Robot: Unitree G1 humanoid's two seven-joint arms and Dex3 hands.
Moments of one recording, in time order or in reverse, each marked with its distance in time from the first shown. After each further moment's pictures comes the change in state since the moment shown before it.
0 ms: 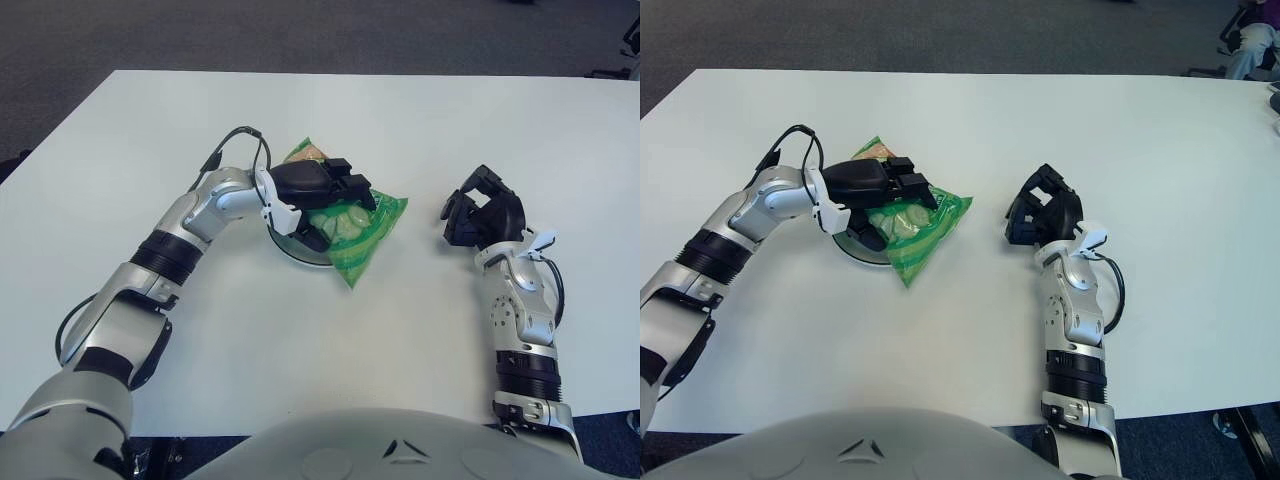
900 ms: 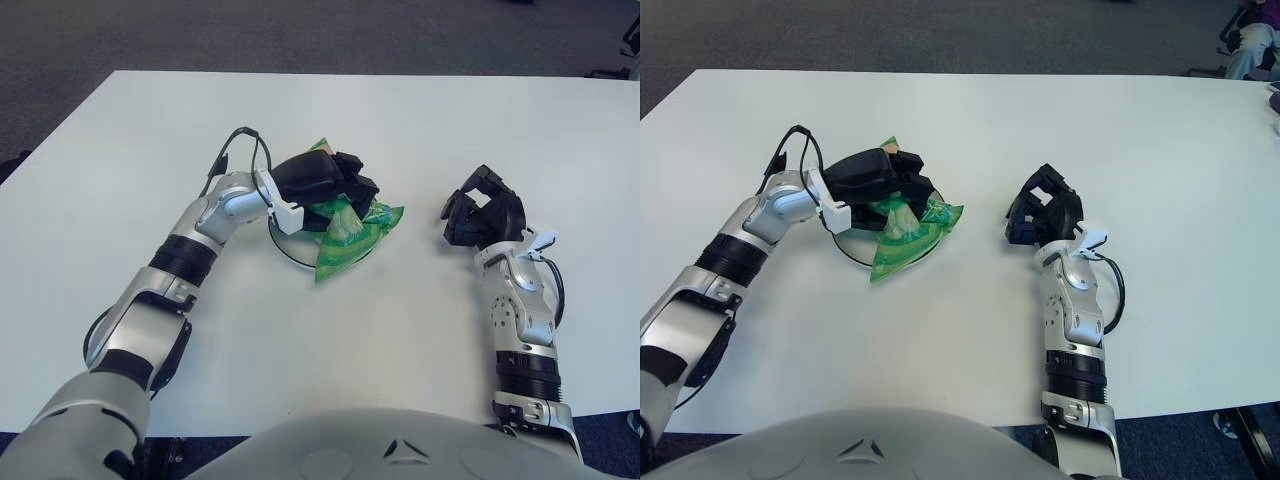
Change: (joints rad) left arm -0.001 -0.107 0.074 0.086 0.085 -0.145 0.234; right arm 0.000 0.000 0.000 -0.004 0.003 0.002 -0.009
